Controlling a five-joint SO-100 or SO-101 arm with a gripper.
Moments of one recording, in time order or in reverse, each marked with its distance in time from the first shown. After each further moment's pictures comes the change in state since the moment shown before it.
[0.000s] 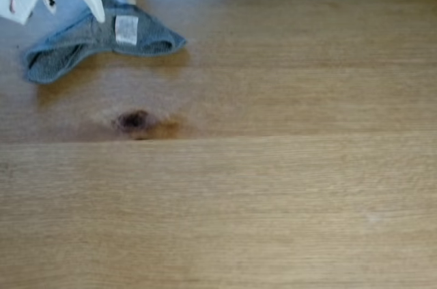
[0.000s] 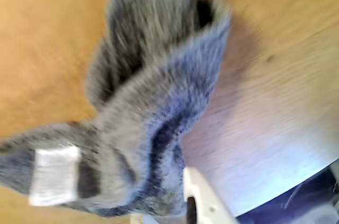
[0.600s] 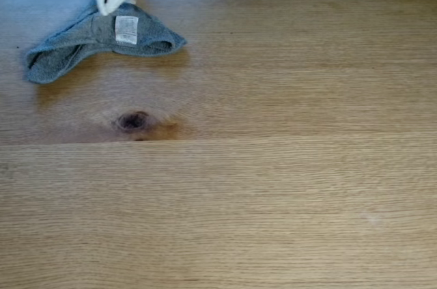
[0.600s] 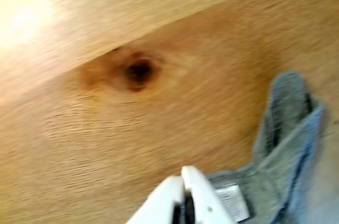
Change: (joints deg) arm -27.9 25.1 23.4 -17.4 30.0
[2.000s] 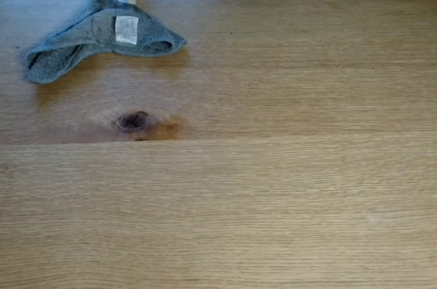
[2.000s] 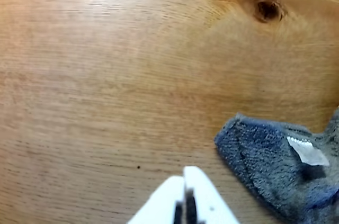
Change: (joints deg) arm -22.9 87.8 71.6 22.9 -4.4
